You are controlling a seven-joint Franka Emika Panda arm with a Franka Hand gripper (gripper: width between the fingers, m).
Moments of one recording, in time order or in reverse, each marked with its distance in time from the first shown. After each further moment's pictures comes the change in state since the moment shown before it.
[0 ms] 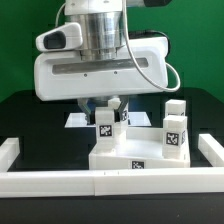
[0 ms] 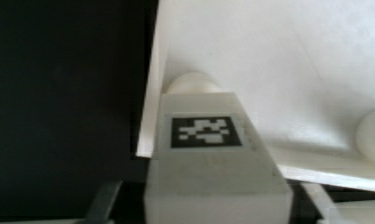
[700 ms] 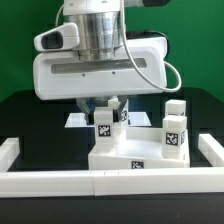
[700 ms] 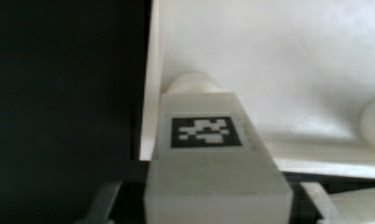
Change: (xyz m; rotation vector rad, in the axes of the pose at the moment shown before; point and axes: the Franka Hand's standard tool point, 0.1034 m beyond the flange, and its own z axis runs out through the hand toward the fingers) arm 0.000 0.000 0.000 0.004 0.000 0.134
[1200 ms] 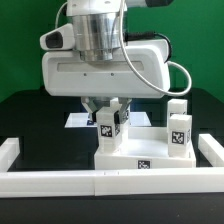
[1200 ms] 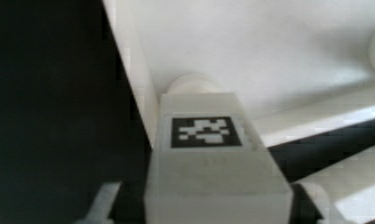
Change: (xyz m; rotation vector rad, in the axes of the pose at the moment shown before) arm 0.000 -0.007 0.001 0.010 0.013 0.357
